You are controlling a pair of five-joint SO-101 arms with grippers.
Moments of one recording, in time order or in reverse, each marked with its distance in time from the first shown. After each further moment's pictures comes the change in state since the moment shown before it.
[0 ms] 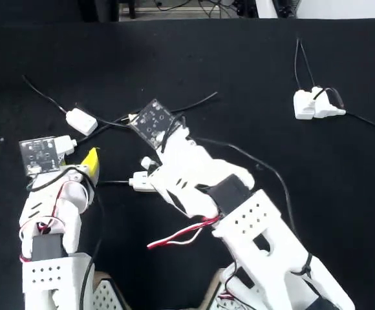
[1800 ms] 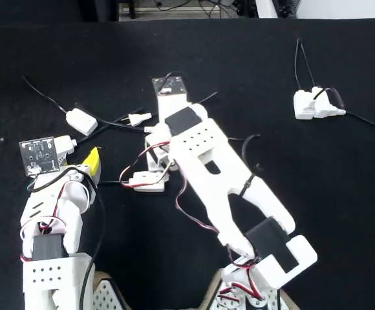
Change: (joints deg) left arm 0.6 0.0 0.0 0.0 2.0; right arm 4.2 42.8 -30.9 21.1 -32.1
